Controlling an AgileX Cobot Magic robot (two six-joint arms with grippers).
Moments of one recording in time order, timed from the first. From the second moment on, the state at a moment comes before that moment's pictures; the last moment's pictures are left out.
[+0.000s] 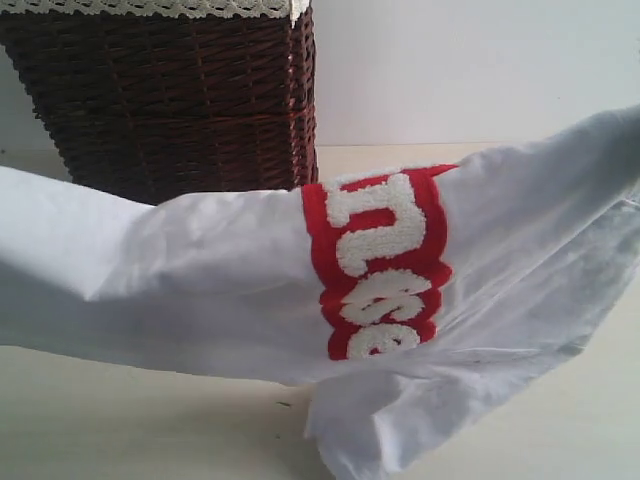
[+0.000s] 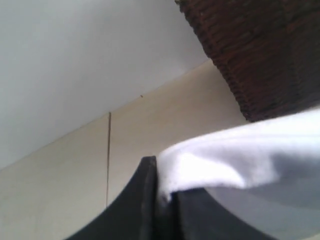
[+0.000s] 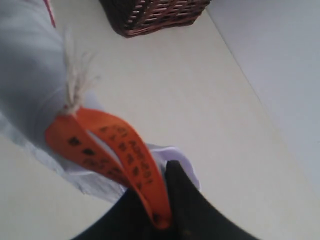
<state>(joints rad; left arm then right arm) 0.13 0.61 -0.87 -0.07 0.76 0.60 -0.12 0.95 -1.09 0.39 1.12 -1.16</state>
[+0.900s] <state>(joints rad) 0.13 0.44 -0.97 0.00 0.81 0.53 0.06 0.76 -1.14 0.08 1.21 -0.85</state>
